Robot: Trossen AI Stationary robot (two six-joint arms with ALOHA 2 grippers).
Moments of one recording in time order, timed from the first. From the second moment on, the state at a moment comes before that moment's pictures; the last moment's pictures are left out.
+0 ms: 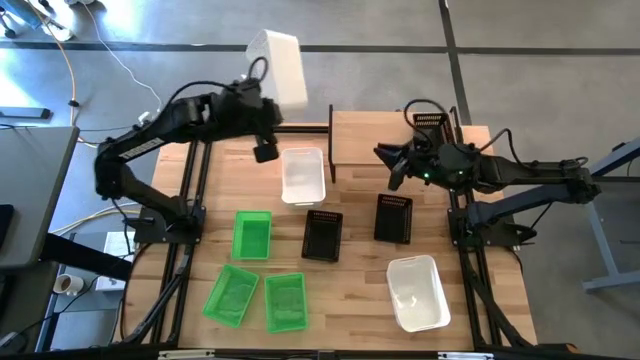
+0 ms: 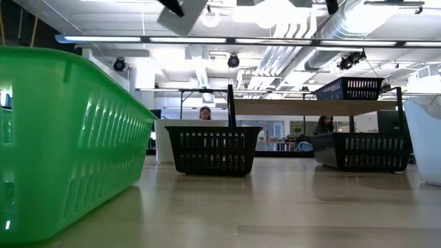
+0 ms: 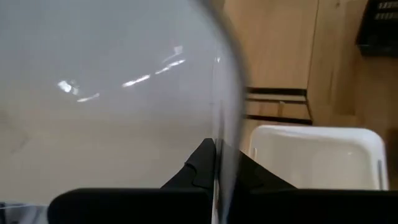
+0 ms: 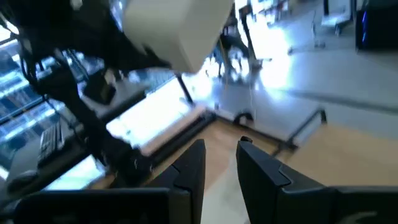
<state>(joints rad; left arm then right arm) 0.42 1.42 1.73 -1.00 -0.38 0.40 0.03 0.99 1.03 -0.20 0.56 0.49</state>
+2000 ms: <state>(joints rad) -0.13 1.91 1.89 -1.57 -0.52 0.37 0.09 1.23 1.27 -0.45 0.10 1.08</state>
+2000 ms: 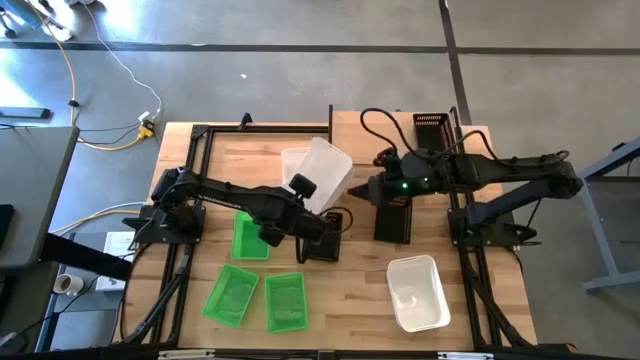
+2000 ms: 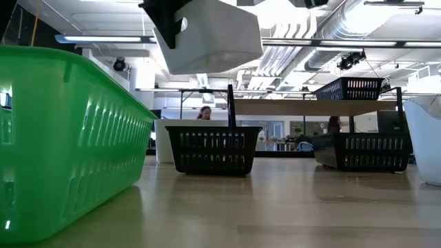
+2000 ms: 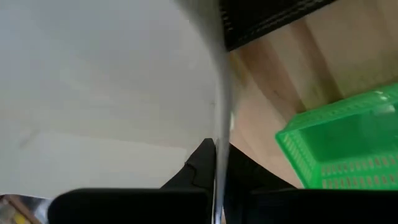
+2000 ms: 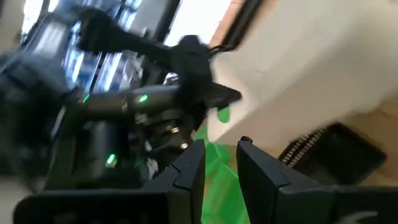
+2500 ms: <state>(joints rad) -0.16 1.91 1.89 -1.57 -0.34 0.51 0.03 1.24 1.59 -0.84 -0.06 0.16</state>
